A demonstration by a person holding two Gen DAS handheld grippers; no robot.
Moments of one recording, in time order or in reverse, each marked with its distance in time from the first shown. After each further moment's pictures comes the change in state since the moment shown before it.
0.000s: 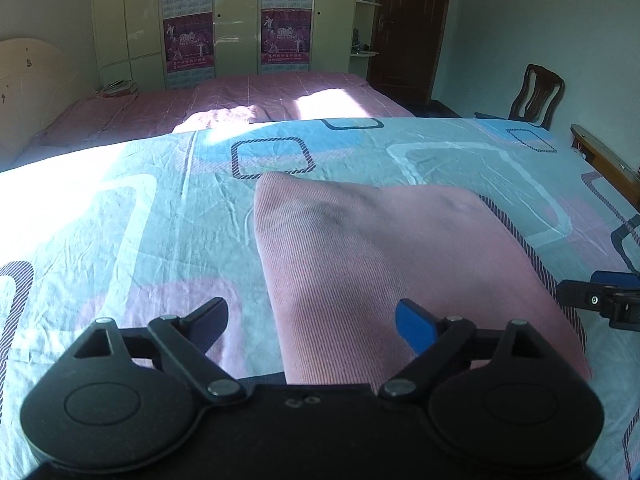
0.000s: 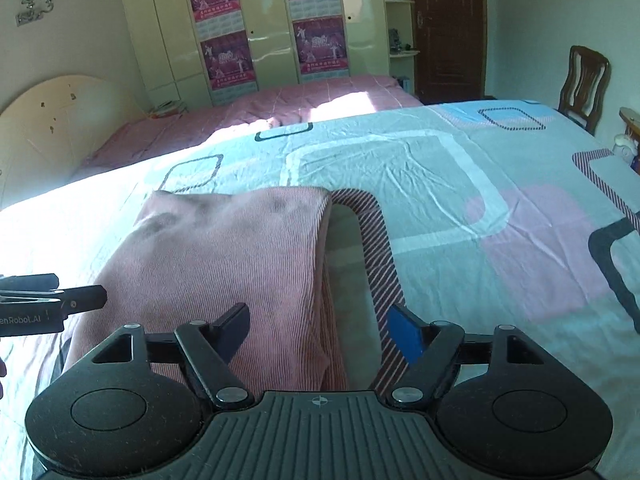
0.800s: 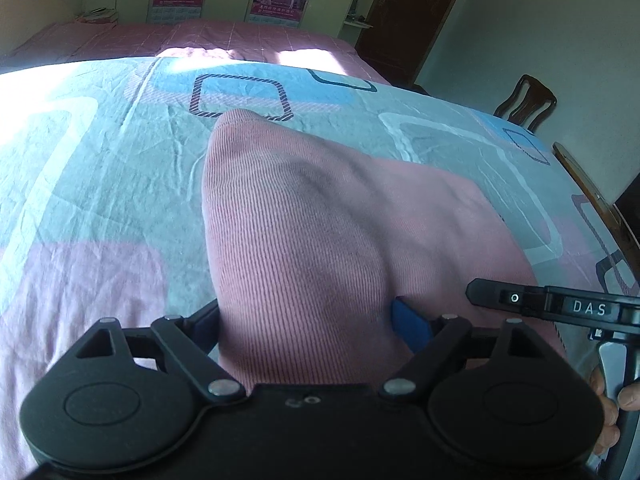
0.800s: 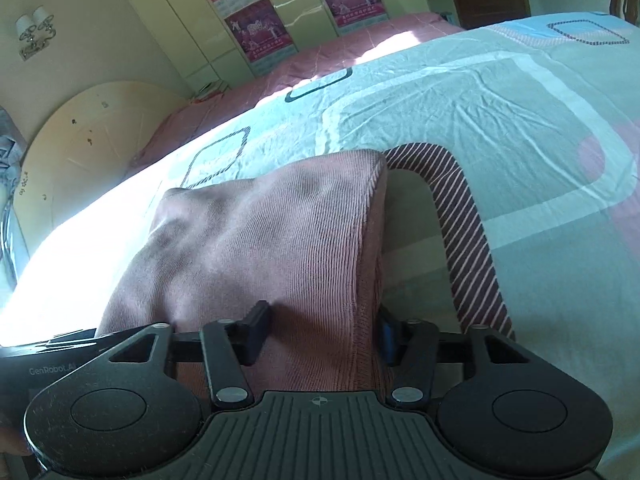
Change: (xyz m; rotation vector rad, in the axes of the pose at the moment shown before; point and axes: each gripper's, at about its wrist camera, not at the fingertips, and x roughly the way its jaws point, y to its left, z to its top) left arm 0.071 0.006 0.000 -0.152 0.114 -0.164; right arm 0.085 -0.020 0.020 0.138 0.147 0.242
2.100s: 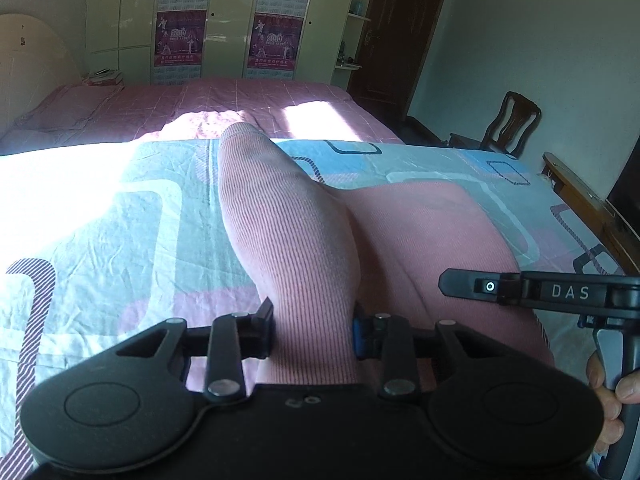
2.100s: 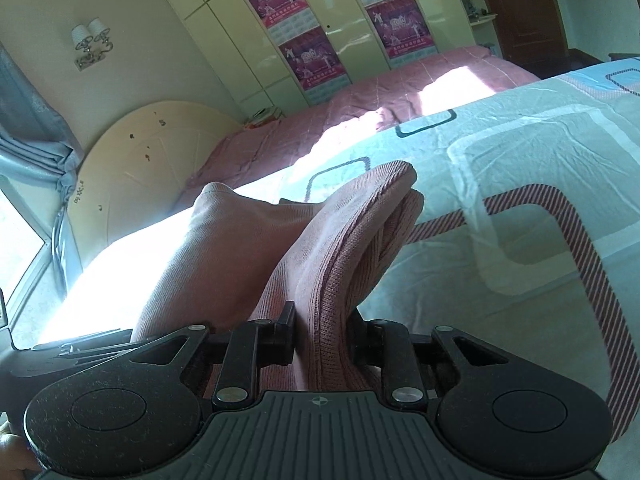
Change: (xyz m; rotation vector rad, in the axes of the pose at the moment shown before) left arm -0.130 0.047 0.002 0.109 -0.134 0.032; right arm -0.043 0.148 -0.024 -0.038 -0.114 0.116
